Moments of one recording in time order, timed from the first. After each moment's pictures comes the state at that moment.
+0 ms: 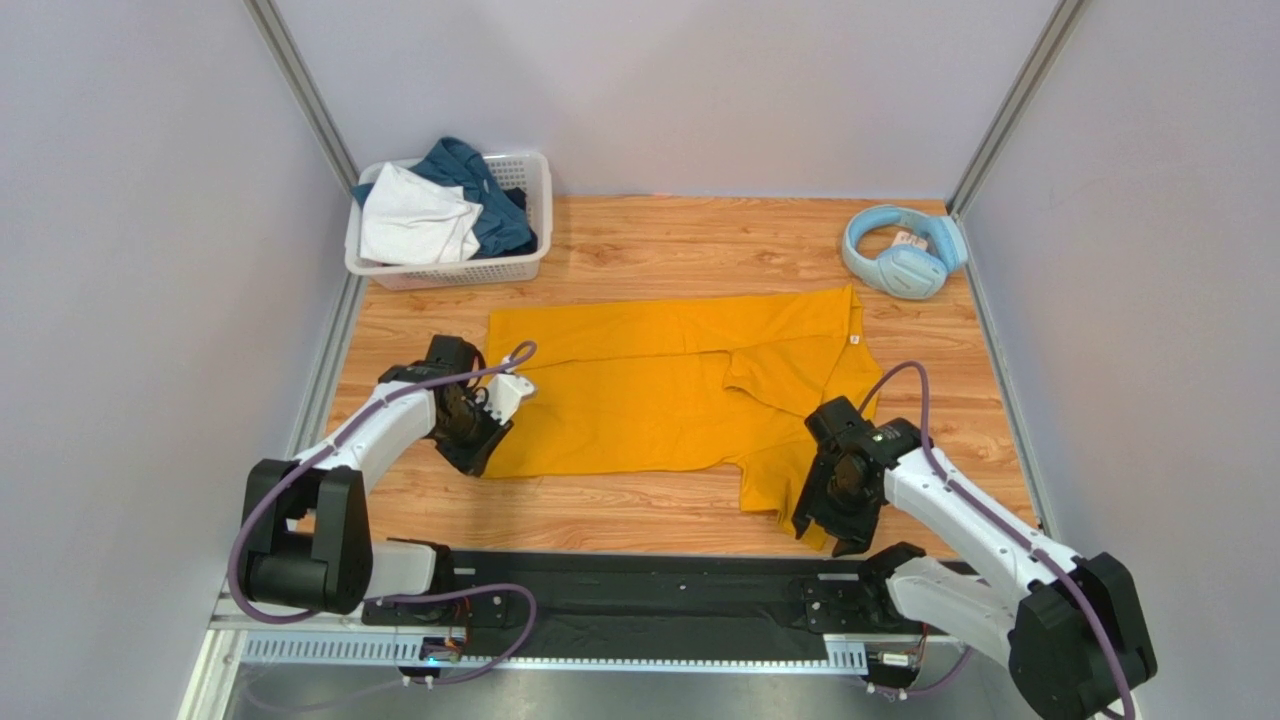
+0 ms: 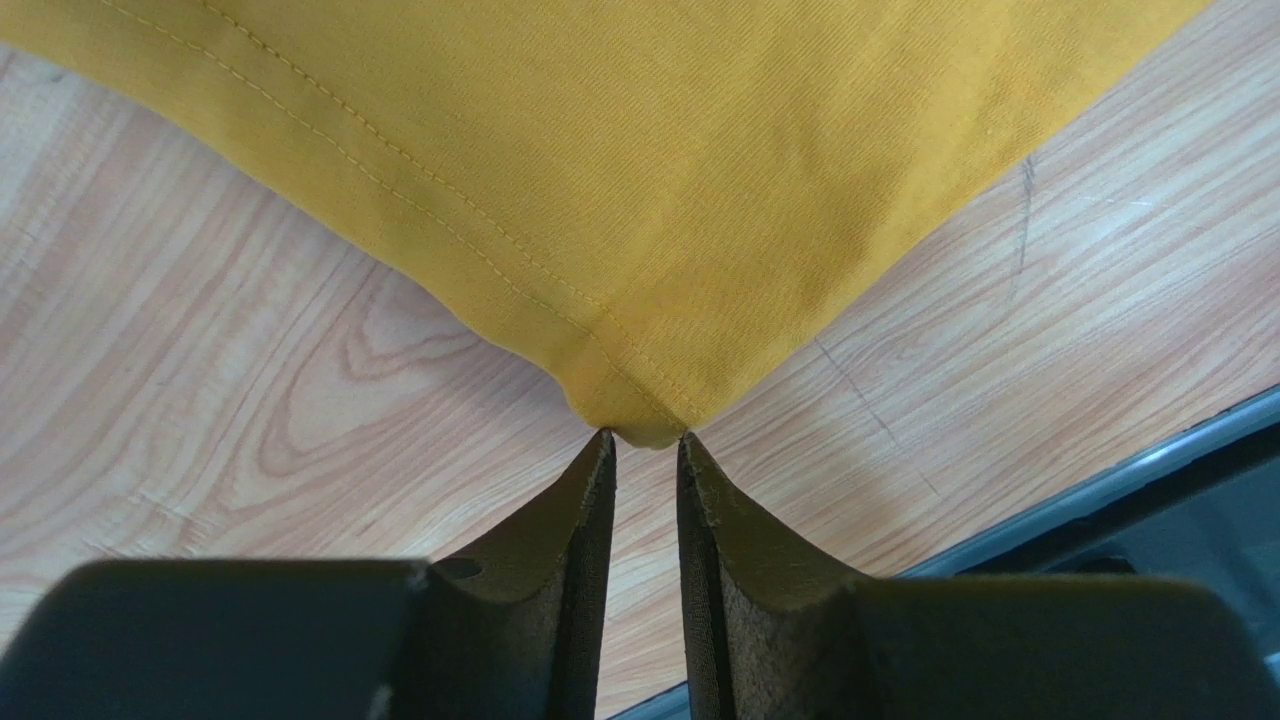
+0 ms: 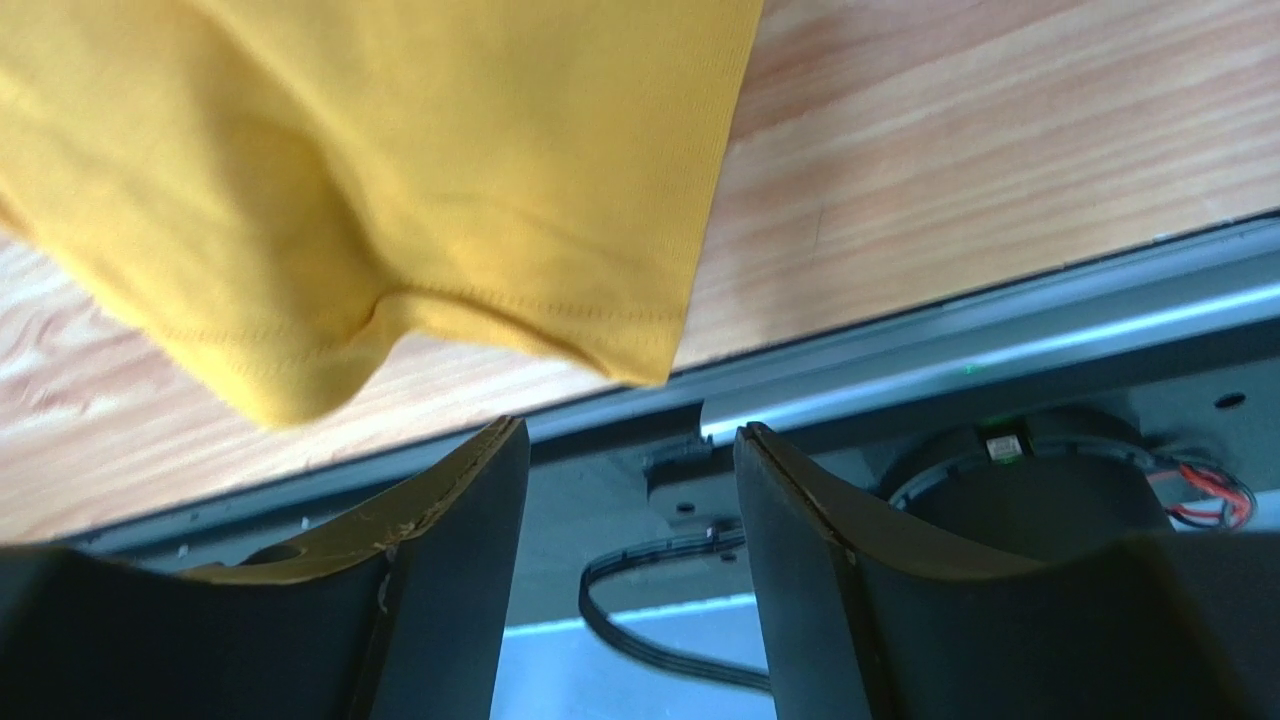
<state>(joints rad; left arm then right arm) -0.13 1.31 0.71 -0.79 0.18 0.59 0.46 0.99 0.56 -1.08 -0.02 0.90</state>
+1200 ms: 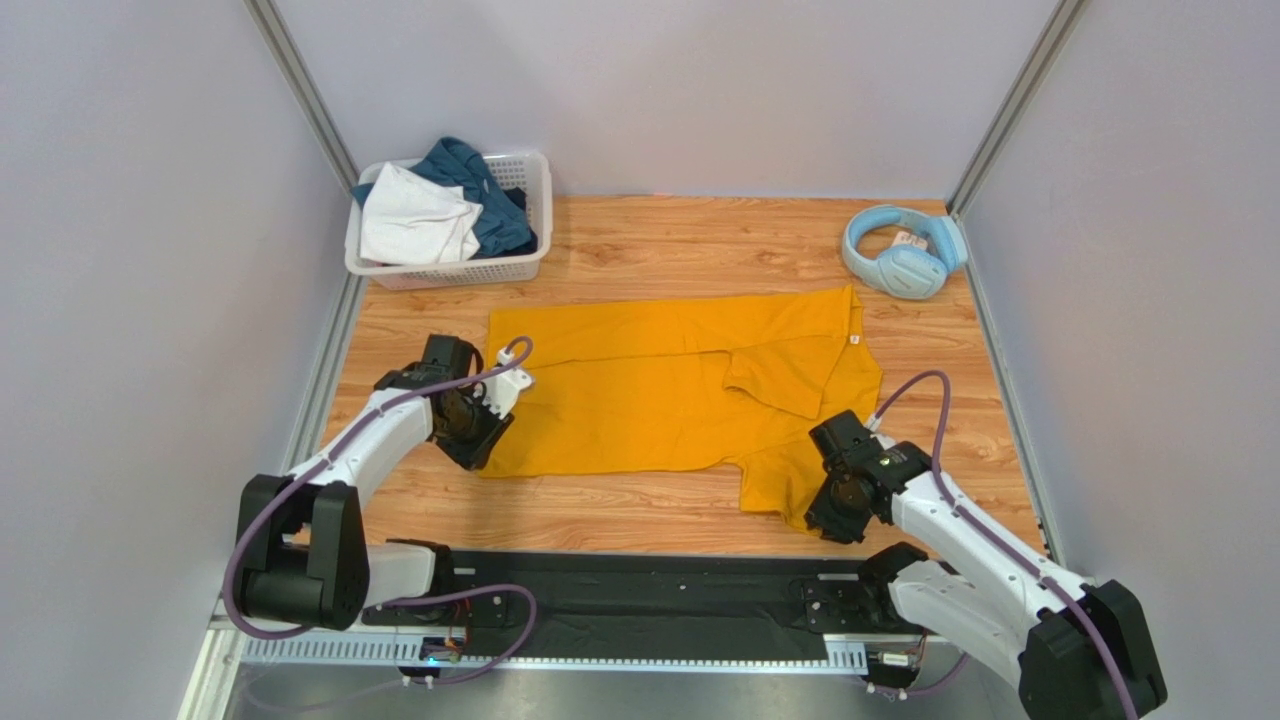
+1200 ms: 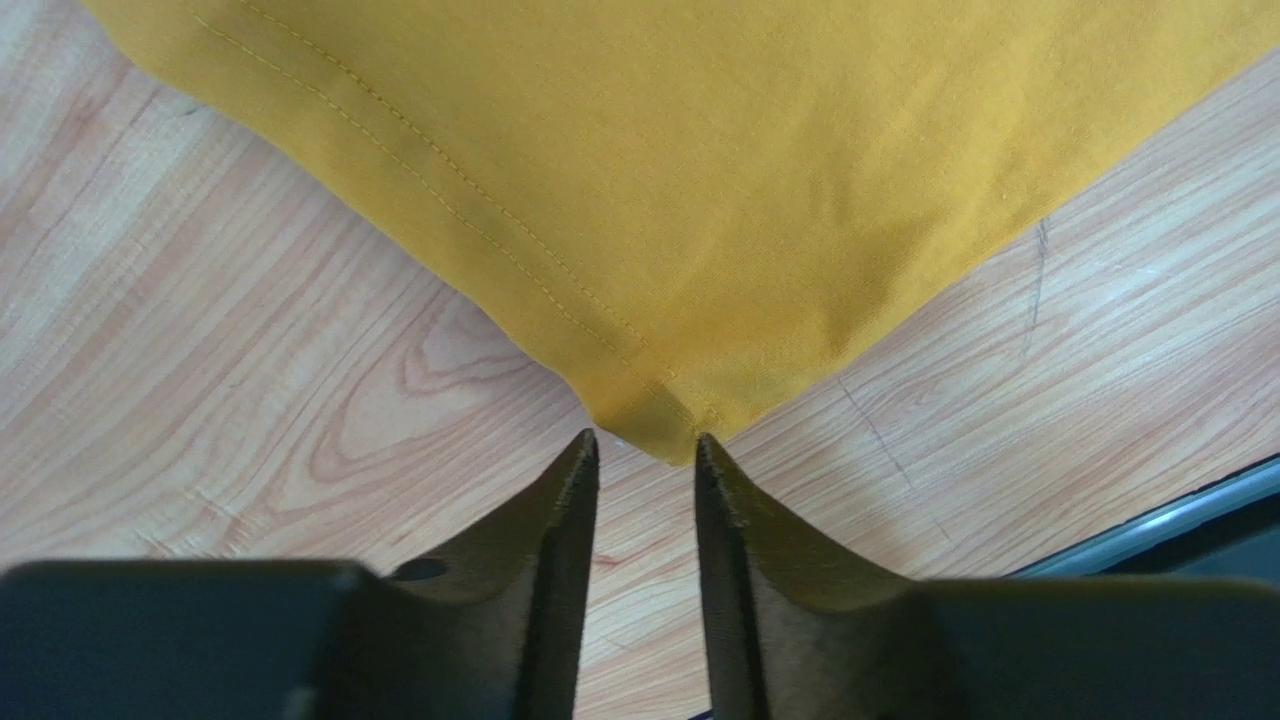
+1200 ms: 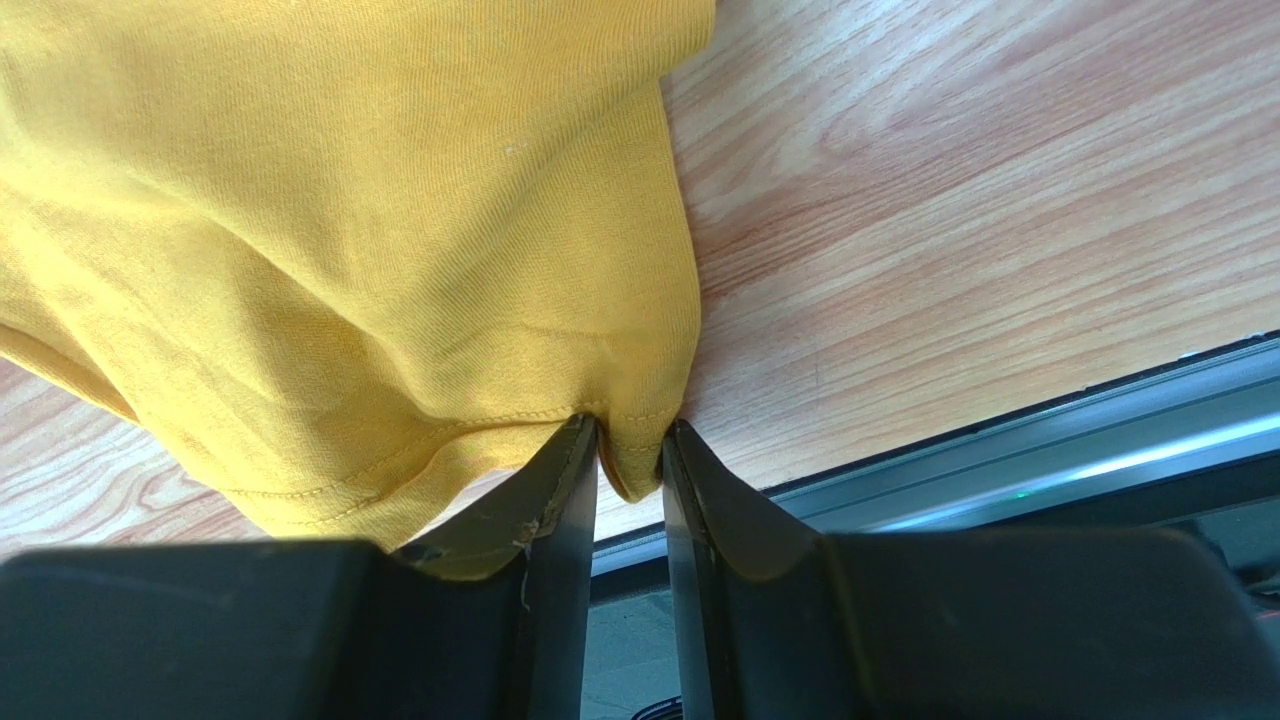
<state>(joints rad) -0.13 1.26 0.68 -0.72 0.18 0.55 0.47 0.90 0.44 -0.91 0.11 1.04</state>
